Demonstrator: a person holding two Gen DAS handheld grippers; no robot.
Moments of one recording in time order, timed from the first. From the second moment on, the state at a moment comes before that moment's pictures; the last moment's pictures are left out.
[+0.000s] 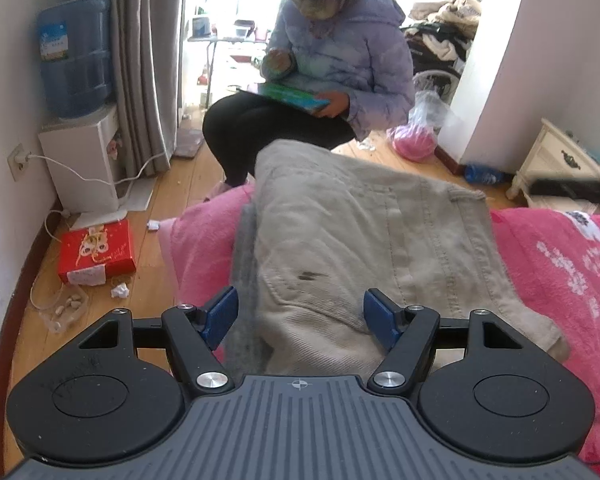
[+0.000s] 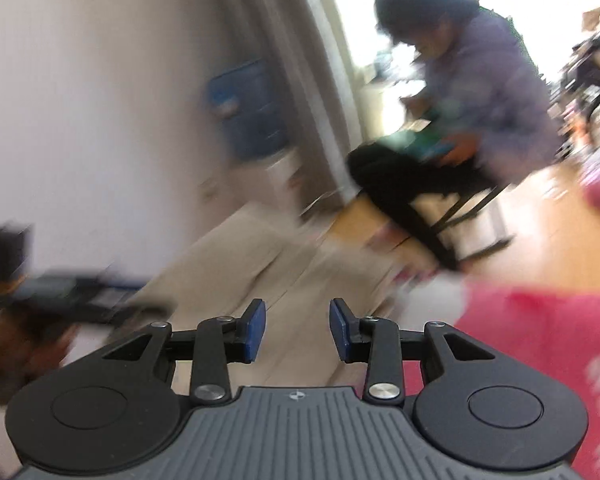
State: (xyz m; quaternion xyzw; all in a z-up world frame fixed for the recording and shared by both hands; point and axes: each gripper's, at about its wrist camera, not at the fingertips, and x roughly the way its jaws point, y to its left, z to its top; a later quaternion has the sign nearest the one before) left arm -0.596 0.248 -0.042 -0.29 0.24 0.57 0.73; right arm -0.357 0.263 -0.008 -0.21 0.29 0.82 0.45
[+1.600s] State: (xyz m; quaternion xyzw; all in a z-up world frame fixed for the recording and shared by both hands) left arm -0.541 0.260 -0.035 -0.23 0.24 0.55 0.76; right arm -0.420 0.188 -0.075 -0.25 0.29 0.76 0.53
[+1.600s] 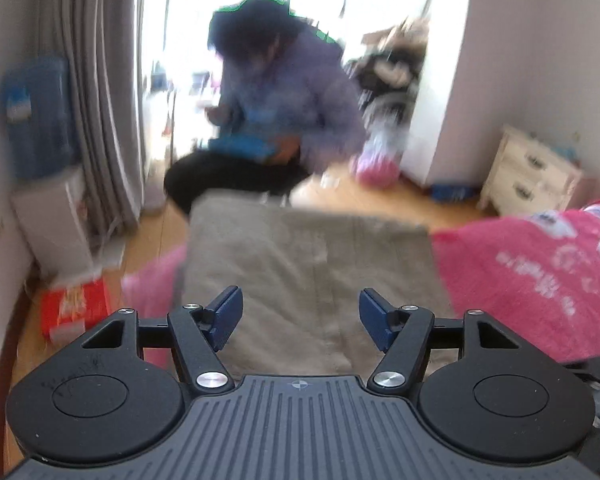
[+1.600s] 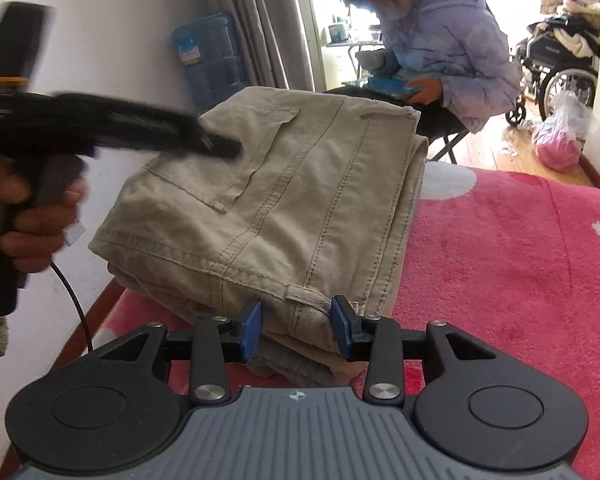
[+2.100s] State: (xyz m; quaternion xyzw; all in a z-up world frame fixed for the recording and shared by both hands) left arm -0.536 0.260 -0.048 -0.25 0.25 0.56 0.75; right arm -0.385 0.288 -0.016 -0.15 0.29 0.76 0.57
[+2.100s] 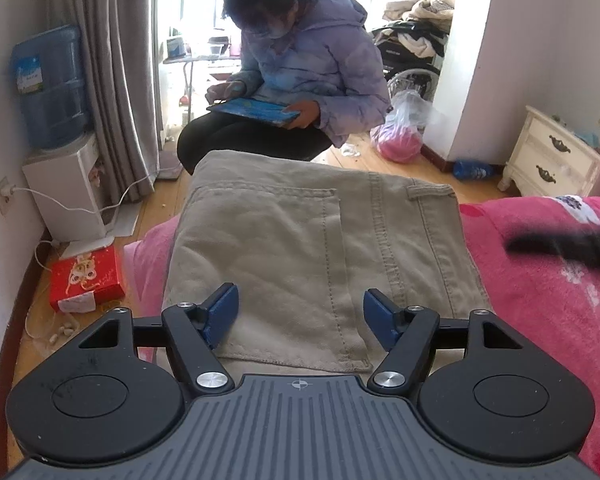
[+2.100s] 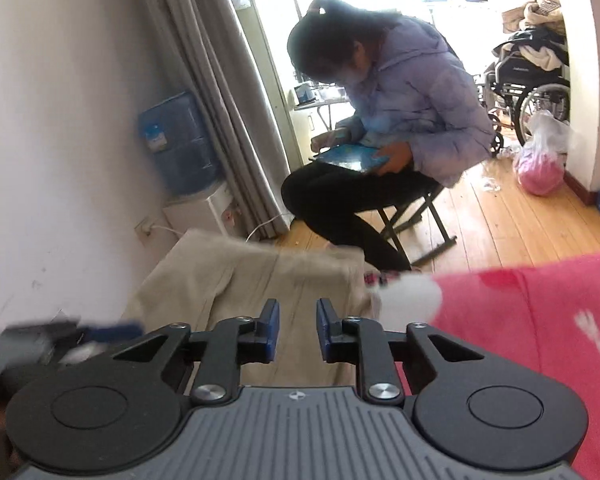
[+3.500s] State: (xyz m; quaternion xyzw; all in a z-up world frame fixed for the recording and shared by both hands) left arm -0.592 0.201 -0.015 -0.29 0.19 0.50 0.80; right arm -0.372 0.274 -0.018 -0.15 0.30 0.75 0.57
